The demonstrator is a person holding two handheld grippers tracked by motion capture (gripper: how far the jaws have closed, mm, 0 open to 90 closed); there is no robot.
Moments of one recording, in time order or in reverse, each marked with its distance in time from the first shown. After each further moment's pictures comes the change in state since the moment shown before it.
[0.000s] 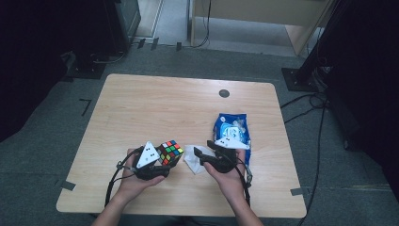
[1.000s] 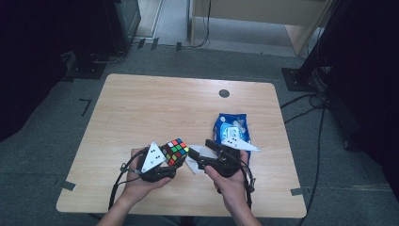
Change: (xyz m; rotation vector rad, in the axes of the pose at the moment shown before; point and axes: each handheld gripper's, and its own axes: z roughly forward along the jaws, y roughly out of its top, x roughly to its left) left arm -0.029 0.025 -0.005 -0.053 0.023 0.046; right arm 0.026 0.023 -0.035 -0.105 0.170 0.156
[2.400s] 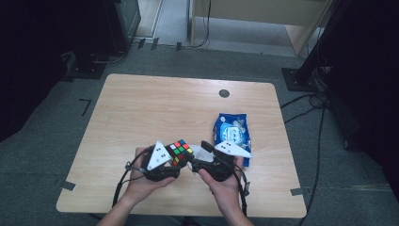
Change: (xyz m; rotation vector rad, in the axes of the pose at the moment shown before) left arm 0.013 0.009 -0.002 0.028 -0.013 -0.057; right arm 0.009 -0.011 0.005 -0.058 -0.048 -0.035
